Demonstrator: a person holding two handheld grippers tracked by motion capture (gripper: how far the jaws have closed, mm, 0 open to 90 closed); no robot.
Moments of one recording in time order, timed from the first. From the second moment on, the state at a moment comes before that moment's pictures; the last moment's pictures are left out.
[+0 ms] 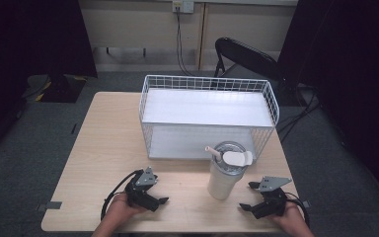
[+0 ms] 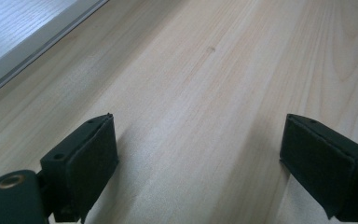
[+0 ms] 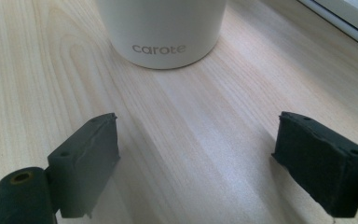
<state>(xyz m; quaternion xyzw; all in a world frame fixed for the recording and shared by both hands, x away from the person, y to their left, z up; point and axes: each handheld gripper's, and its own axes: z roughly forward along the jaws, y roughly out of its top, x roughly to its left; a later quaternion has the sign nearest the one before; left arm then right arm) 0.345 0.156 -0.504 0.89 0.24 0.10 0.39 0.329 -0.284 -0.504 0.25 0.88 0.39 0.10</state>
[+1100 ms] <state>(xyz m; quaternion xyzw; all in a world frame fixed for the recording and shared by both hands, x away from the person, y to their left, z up) 0.345 0.156 -0.504 0.89 0.24 0.10 0.39 0.325 -0.271 -0.467 0.25 0.85 0.45 0.11</state>
